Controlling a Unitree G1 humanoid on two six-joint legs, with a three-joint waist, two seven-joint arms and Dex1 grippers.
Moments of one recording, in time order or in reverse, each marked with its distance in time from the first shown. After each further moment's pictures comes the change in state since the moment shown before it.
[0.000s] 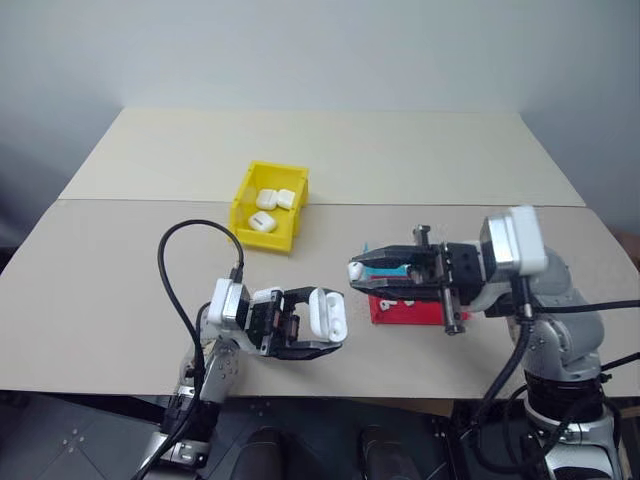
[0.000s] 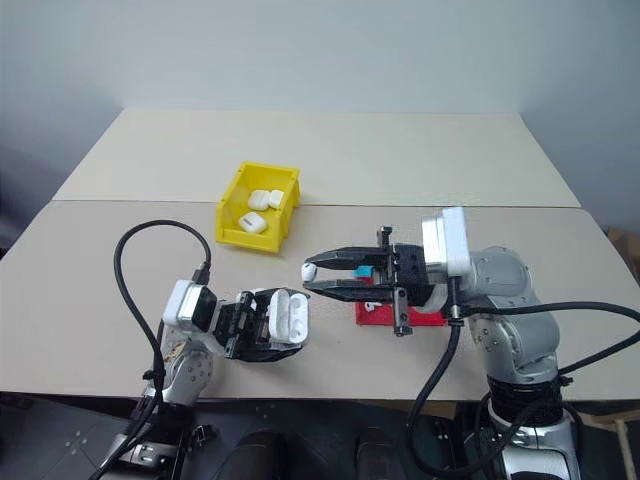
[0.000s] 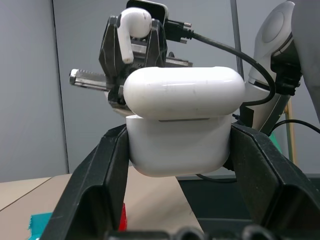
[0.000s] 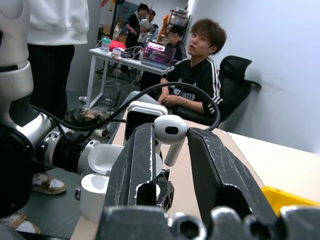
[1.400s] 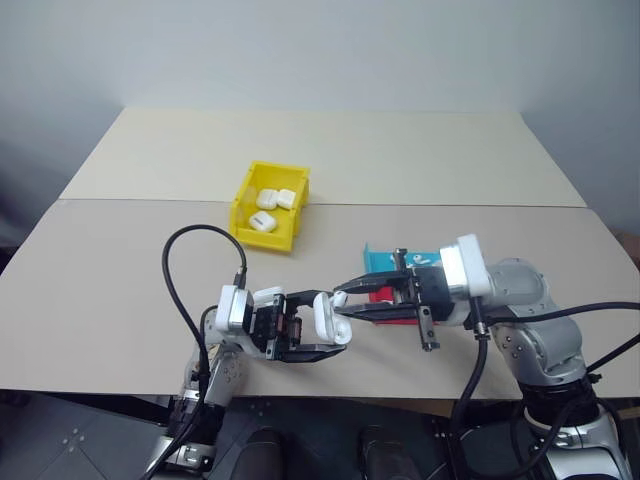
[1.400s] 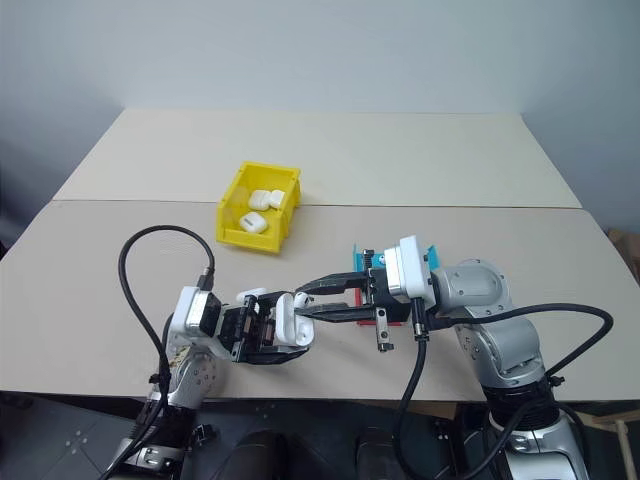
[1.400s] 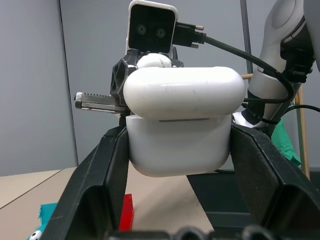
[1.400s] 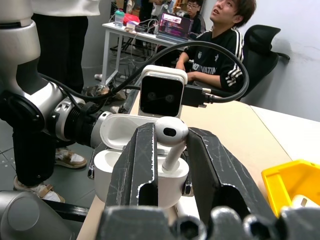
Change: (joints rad) left arm 0.015 -0.033 0.016 0.025 0.062 -0.044 0.011; right arm 0.034 -0.050 0.111 0.042 -0.065 -0.064 0.003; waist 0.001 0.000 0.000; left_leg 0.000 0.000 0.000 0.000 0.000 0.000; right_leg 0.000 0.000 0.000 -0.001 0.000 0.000
